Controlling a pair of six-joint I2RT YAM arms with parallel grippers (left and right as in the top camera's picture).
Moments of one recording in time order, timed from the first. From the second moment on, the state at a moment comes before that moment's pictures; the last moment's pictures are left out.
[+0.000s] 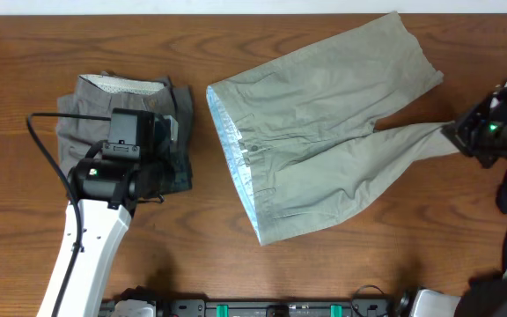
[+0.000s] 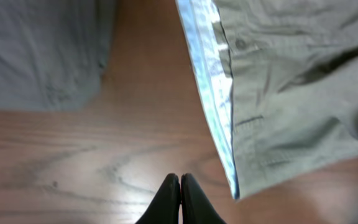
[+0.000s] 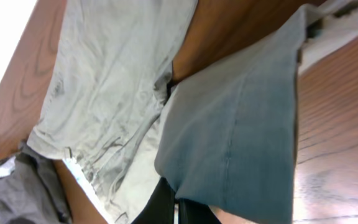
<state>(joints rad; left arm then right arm) -0.14 1.20 1.06 -1.05 0.27 -0.28 -0.39 1.48 1.31 -1.01 -0.43 0.41</state>
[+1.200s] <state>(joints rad) -0.70 1.84 1.04 -0.89 0.50 -0.77 -0.38 1.50 1.31 -1.00 -0.46 0.36</state>
